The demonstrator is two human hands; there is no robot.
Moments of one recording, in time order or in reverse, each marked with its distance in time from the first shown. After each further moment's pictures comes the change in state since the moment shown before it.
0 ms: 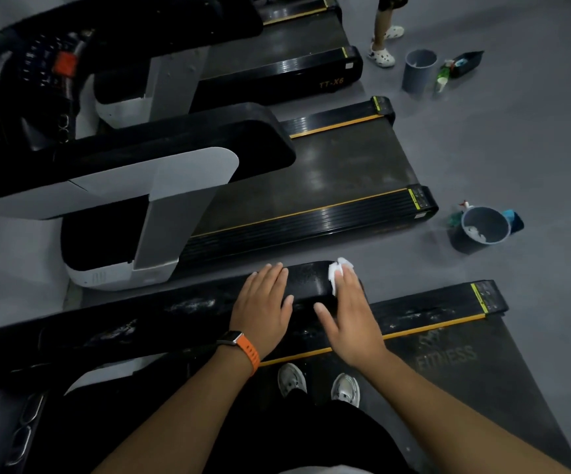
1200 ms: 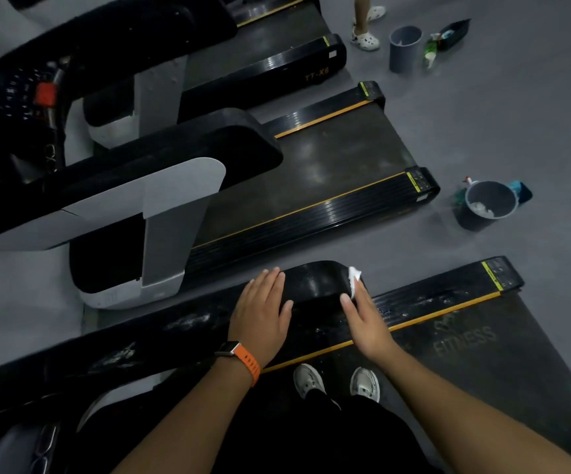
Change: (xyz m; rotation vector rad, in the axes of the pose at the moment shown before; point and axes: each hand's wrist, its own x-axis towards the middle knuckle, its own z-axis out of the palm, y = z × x) left_hand 0.004 0.003 -0.003 0.020 -0.073 0.011; right_hand -0.004 0.042 0.014 0.576 -0.071 0.428
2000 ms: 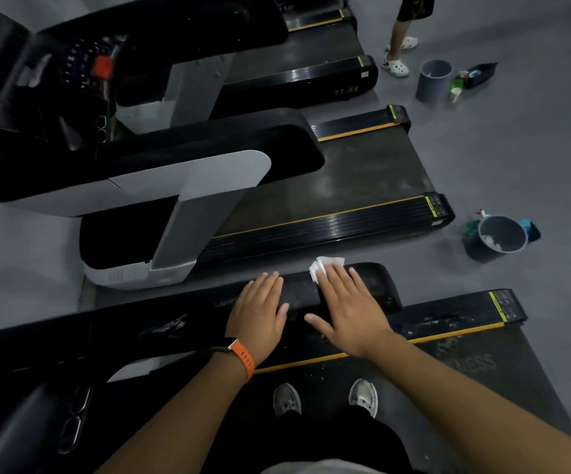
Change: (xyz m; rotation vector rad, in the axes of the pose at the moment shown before) left_hand -0.047 -0.092 -0.015 -0.040 0.042 -0.041; right_hand -0.007 -0.099 0.070 -1.145 -0.130 -0.553
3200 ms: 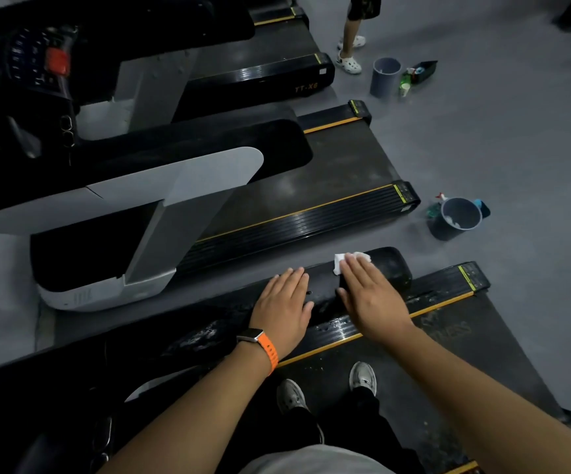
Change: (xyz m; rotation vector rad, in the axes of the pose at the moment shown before) left_hand 0.005 -0.035 -0.008 -0.083 -0.083 0.234; right_hand 0.004 -0.044 0.002 -0.143 0.229 0.200
